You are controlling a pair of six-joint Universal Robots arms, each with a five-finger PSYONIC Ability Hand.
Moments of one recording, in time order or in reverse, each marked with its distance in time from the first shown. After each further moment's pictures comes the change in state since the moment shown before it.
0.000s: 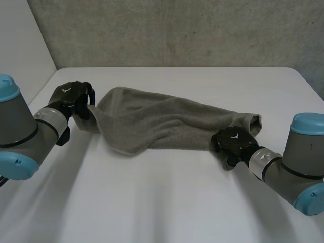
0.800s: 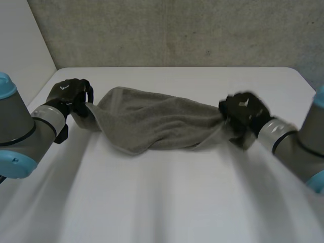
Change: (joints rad) left arm 0.008 0.019 0.004 -0.003 0.002 0.000; right arm -0.002 -0.192 -0.076 0.018 0.004 0.016; left_hand 0.000 0.000 0.000 0.000 0.000; right_hand 0.455 0.446 0.475 0.478 0.486
